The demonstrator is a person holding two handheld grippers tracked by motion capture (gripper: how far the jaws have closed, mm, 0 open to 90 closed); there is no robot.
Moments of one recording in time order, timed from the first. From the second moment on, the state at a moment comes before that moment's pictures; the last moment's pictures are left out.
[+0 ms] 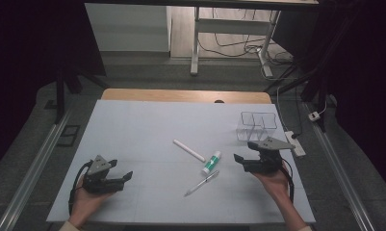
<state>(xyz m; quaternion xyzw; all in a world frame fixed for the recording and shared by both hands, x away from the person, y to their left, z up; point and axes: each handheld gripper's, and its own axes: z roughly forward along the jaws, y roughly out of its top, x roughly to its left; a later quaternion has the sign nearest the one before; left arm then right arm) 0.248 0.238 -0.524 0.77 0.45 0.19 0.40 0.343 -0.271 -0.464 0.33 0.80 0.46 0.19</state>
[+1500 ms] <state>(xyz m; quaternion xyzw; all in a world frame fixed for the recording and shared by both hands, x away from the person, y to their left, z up) 0.251 0.241 -0.522 0.77 0.45 0.19 0.41 0.408 -0.322 -0.413 0.41 0.76 0.44 0.24</state>
